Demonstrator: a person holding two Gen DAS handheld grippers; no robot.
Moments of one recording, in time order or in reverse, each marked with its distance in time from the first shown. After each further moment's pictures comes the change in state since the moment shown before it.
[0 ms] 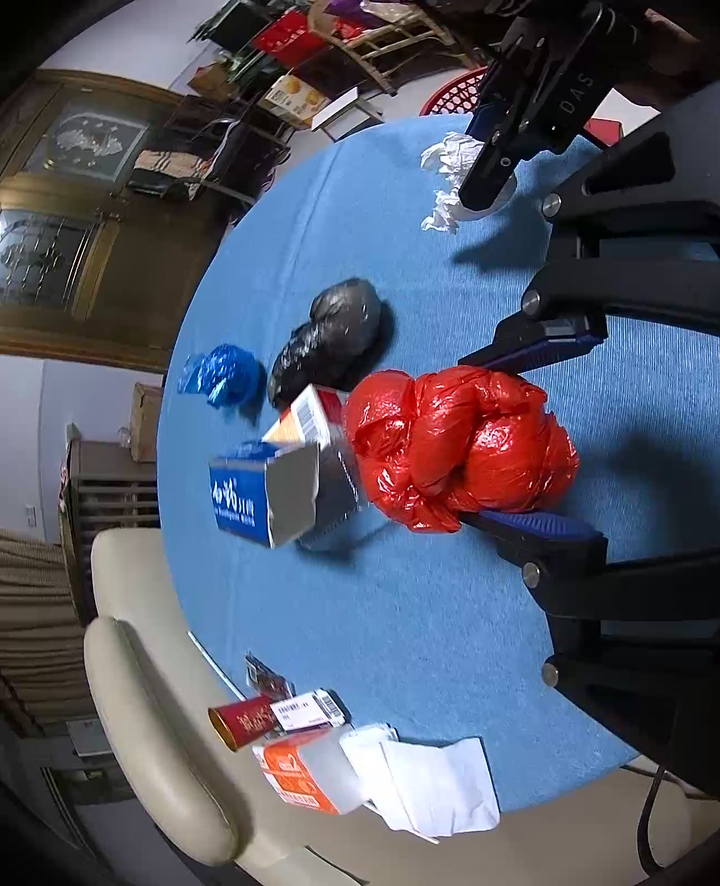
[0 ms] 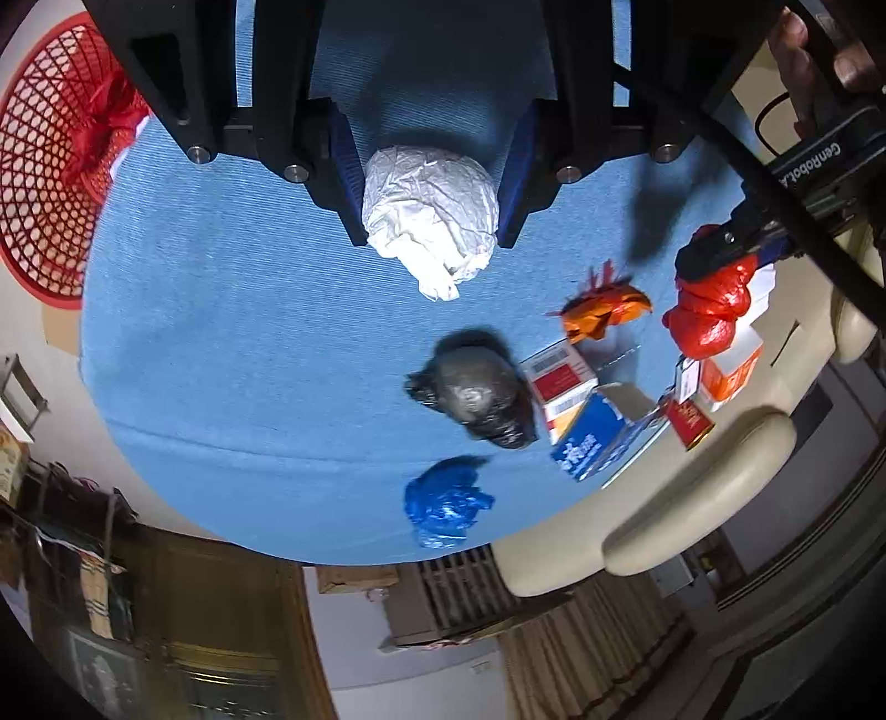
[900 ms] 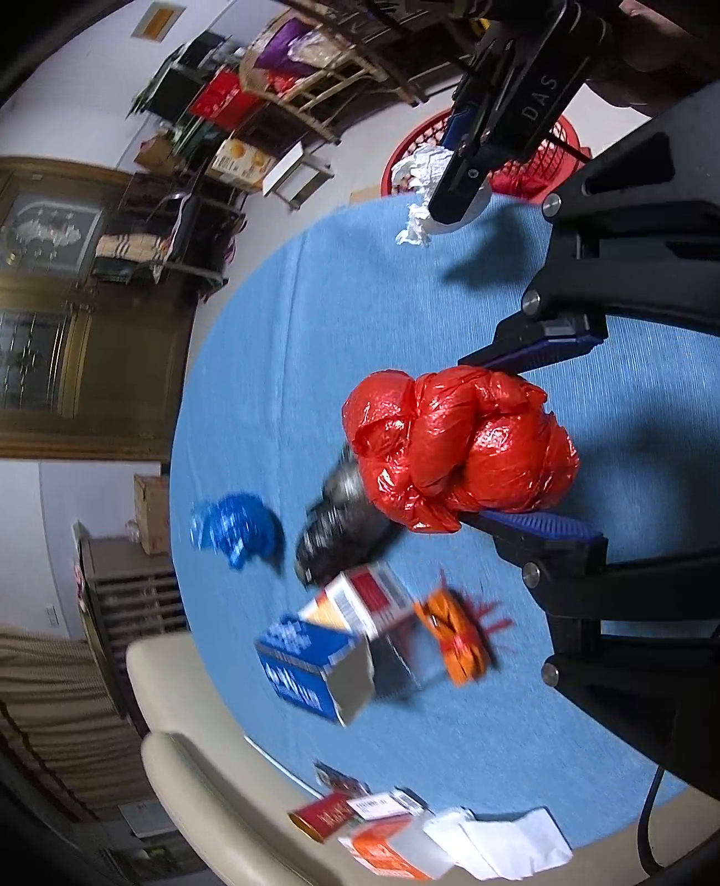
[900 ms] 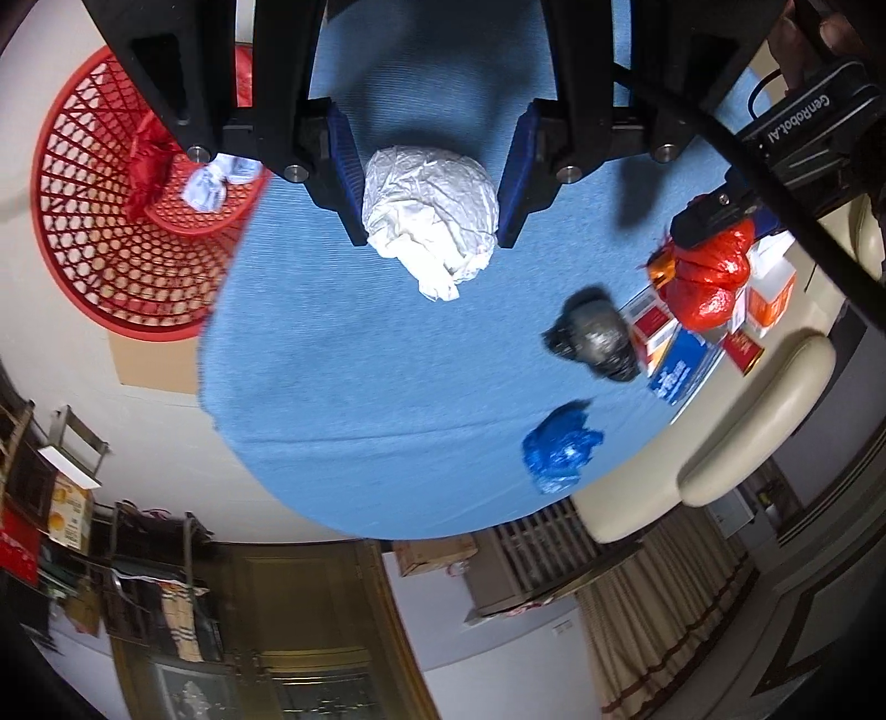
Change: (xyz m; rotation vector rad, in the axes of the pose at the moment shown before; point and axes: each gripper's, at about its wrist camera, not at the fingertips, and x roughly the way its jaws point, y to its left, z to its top) left arm 0.003 -0.100 0.010 0.189 0.000 -0.126; right arm -0.044 -0.079 -0.004 0.165 -0.080 -0.102
